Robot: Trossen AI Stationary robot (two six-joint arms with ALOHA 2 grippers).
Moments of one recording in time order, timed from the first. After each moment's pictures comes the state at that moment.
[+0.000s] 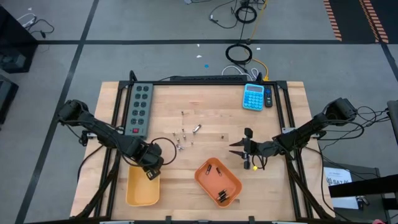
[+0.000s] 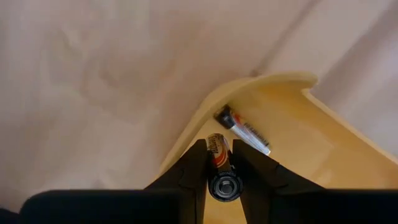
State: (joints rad) left arm -0.47 1.41 0.85 -0.90 0.10 -1.12; right arm 0.41 1.29 0.22 0.69 0.50 0.15
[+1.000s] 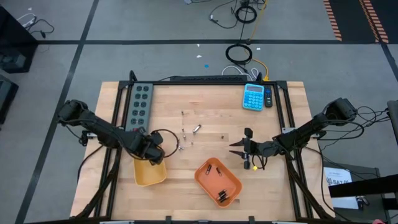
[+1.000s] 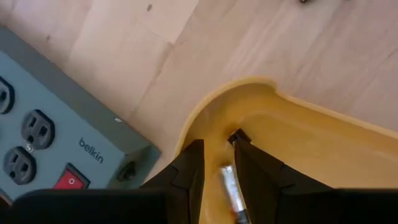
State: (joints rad) left arm -0.38 1.41 0.85 -1.03 -0.32 -0.93; right arm 0.41 1.29 0.22 0.69 0.50 0.14
